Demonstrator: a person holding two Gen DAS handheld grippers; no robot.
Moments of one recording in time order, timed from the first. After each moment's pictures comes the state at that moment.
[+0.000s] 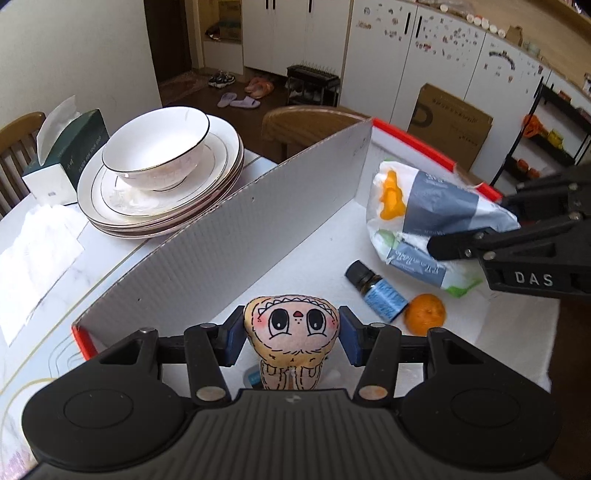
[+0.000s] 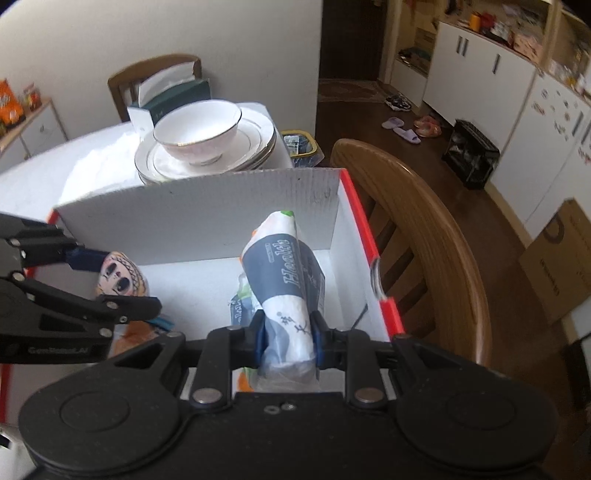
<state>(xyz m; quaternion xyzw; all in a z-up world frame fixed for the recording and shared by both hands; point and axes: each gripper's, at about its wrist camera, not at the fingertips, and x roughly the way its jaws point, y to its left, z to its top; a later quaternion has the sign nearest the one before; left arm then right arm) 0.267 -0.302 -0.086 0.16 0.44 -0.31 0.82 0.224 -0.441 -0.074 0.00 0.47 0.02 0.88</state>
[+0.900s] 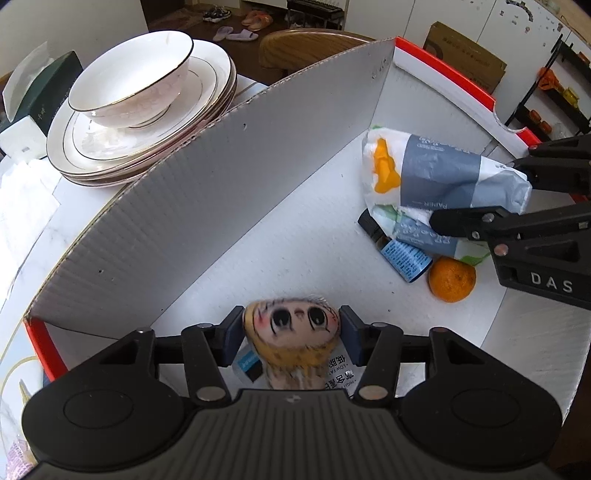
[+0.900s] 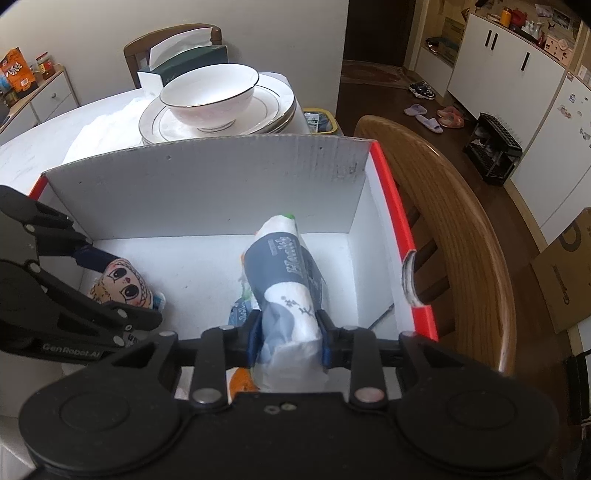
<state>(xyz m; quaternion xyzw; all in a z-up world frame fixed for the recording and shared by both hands) 0.289 -0.318 -0.119 0.19 0.54 -0.29 0.77 0.241 -0.439 -0.098 -0.02 0.50 0.06 0.86</state>
